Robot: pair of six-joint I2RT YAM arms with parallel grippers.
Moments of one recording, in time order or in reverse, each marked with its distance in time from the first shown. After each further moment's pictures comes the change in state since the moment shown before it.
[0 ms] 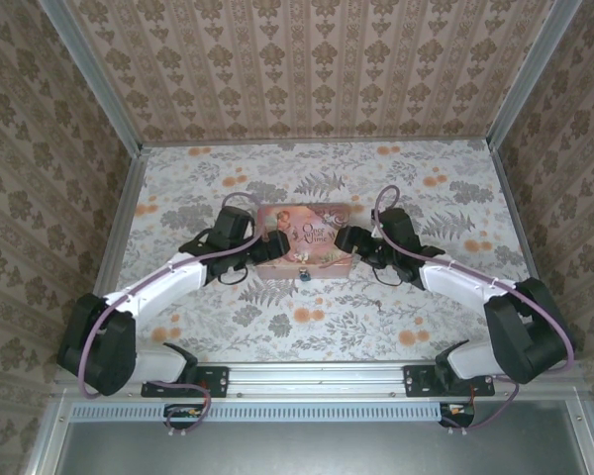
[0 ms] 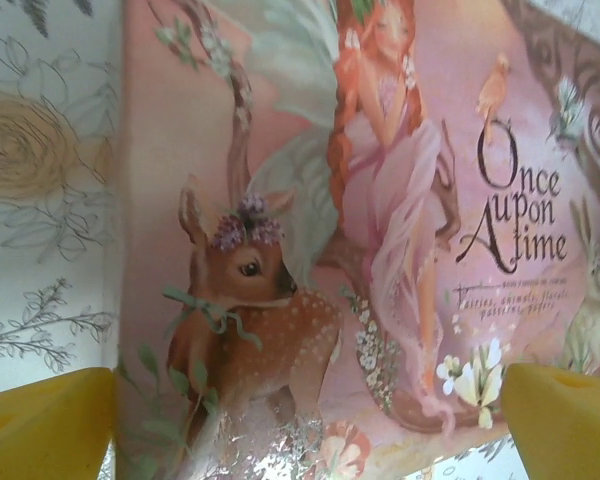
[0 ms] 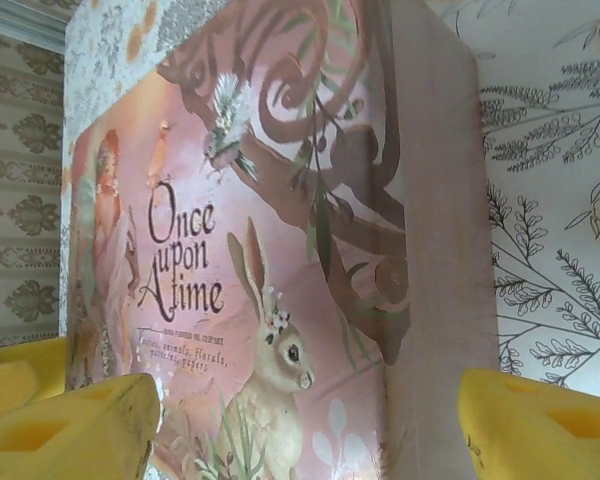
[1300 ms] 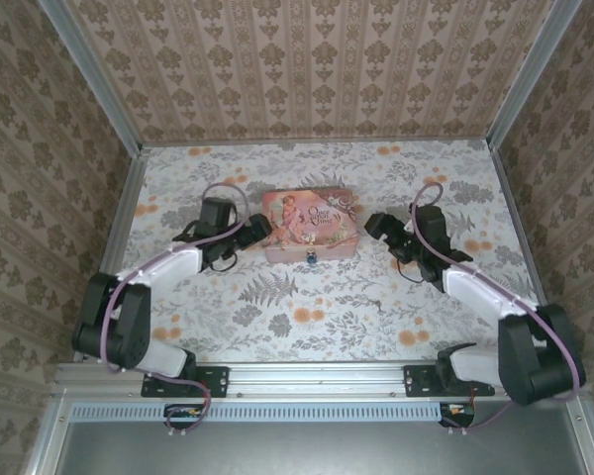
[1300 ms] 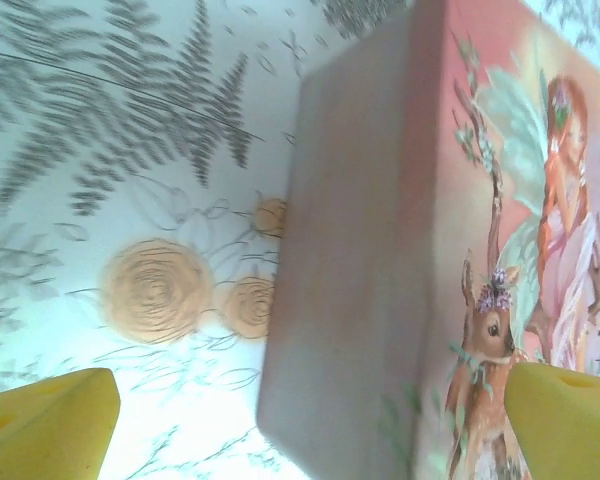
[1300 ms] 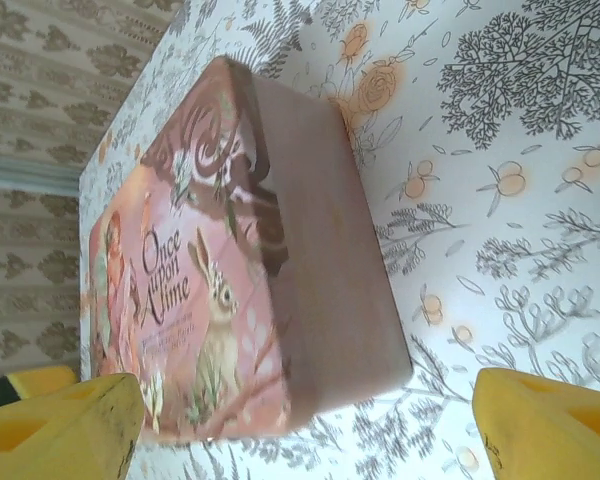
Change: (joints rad) left arm 0.204 0.099 -0.012 0.154 0.022 -0.022; right arm -0.213 -0.171 -0.074 -0.026 0.005 0.026
